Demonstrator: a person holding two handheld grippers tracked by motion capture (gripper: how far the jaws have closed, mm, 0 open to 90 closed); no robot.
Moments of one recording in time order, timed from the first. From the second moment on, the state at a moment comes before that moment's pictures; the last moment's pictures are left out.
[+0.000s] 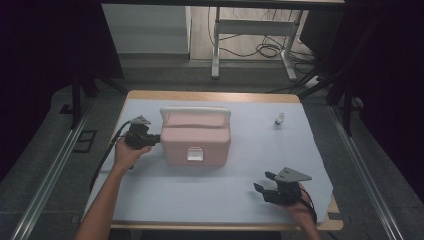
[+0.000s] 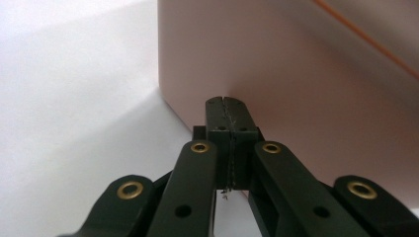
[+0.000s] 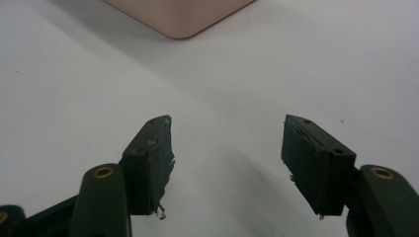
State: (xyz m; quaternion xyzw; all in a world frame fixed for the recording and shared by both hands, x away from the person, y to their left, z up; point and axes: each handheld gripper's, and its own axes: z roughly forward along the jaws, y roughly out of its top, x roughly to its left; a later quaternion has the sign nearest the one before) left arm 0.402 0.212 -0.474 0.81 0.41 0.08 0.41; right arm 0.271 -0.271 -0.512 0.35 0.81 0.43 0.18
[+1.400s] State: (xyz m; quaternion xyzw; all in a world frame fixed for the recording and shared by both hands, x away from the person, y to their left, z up) left arm 0.381 0.176 -0.472 0.81 0.39 0.09 0.44; right arm 0.271 -0.274 -0.512 0.36 0.81 0.43 0.18
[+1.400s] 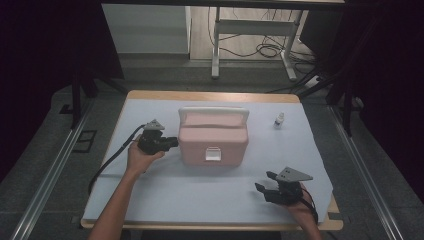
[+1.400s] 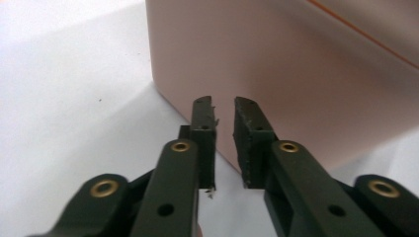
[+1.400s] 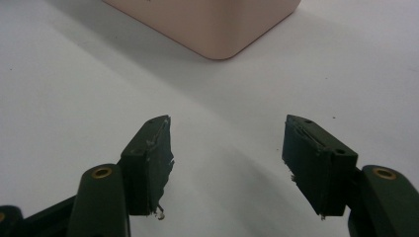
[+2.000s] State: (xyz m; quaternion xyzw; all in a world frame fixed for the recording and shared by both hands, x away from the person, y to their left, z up) left arm 0.318 0.179 -0.489 0.81 0.39 0.10 0.42; right arm 0.277 -0.287 -0.511 0.42 0.79 0.41 0.19
